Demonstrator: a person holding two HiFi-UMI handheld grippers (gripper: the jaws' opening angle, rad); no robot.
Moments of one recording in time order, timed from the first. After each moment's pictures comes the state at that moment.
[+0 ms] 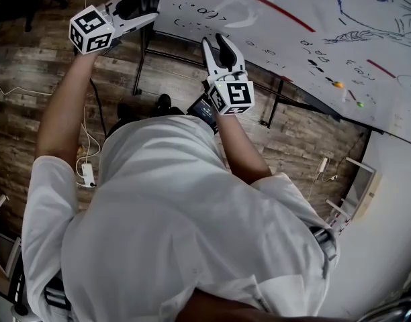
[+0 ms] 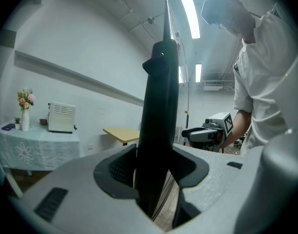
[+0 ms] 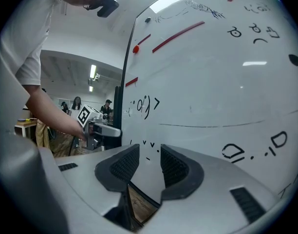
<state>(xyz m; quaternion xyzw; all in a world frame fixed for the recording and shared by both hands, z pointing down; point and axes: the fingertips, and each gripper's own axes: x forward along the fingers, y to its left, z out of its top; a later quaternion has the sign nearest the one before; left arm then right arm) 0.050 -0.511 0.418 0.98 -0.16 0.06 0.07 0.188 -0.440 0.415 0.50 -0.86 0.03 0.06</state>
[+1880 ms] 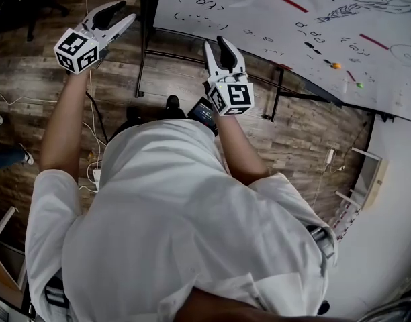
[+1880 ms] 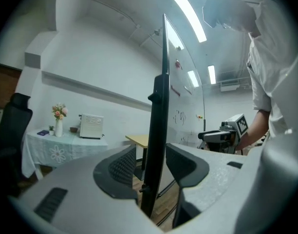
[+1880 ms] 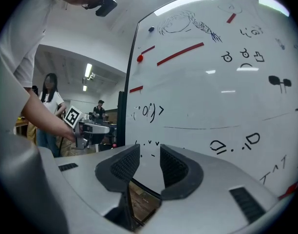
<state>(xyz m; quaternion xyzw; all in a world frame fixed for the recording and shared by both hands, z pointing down) -0.017 -0.485 0.402 0.96 -0.28 0.04 0.06 0.189 -0.400 0.403 0.54 -0.84 0.04 0.05</state>
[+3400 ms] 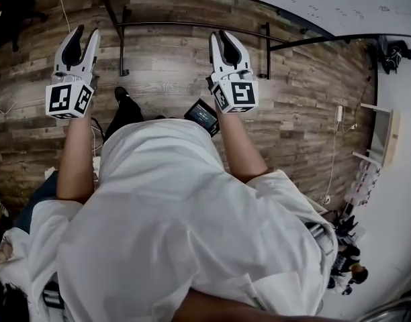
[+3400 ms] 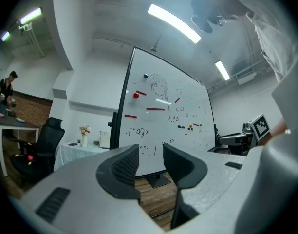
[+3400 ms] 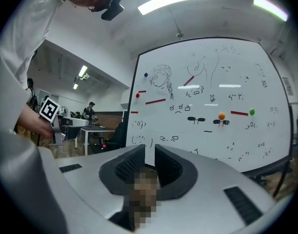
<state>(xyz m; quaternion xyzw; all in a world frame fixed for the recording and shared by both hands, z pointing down) 0.028 -0.222 0.348 0.90 -0.44 -0.01 0.02 0.313 -0.151 0.371 0.61 -0.79 0.00 0.04</state>
